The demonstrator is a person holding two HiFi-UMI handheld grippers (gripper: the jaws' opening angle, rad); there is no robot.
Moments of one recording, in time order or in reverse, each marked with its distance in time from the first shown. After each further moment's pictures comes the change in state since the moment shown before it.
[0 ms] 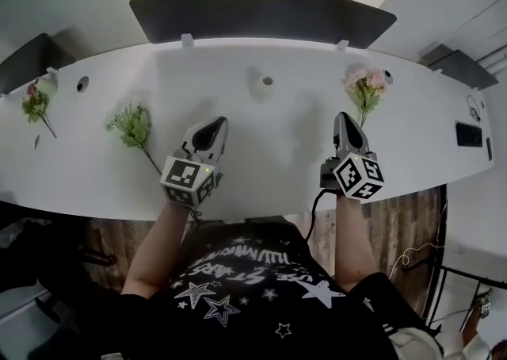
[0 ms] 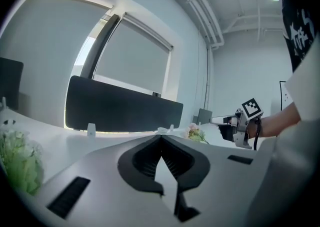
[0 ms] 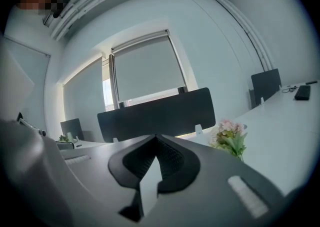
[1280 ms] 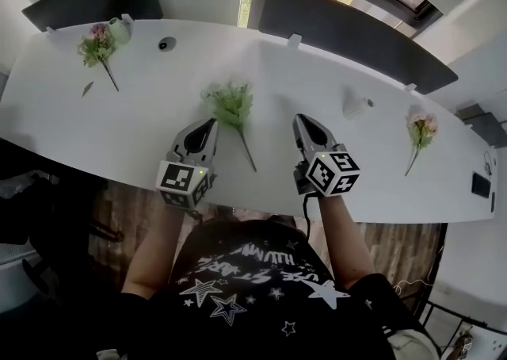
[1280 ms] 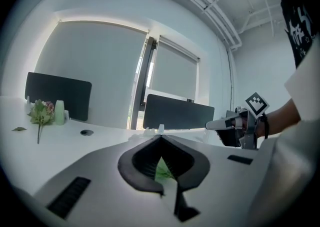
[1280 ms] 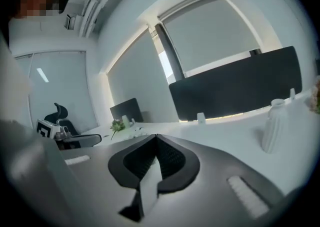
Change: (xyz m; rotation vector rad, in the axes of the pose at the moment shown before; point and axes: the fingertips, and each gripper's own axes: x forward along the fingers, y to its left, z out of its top) left arm -0.229 0.206 -0.014 -0.026 -0.054 0.287; right arm 0.070 0.371 -0.114 -0.046 0.247 0.479
